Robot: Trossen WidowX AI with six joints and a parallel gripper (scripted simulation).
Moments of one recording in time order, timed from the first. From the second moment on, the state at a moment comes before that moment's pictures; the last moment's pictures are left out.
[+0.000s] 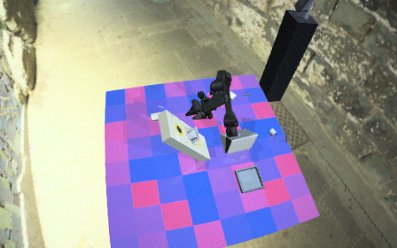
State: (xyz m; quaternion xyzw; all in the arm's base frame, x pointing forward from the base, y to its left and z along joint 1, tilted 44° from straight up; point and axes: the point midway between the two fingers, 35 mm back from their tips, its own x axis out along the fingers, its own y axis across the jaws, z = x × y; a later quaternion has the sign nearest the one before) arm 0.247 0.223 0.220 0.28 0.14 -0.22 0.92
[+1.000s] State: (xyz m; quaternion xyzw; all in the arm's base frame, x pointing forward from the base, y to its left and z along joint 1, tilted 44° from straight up) arm 0.226 0.139 0.120 -0.33 0.43 -0.16 0.82
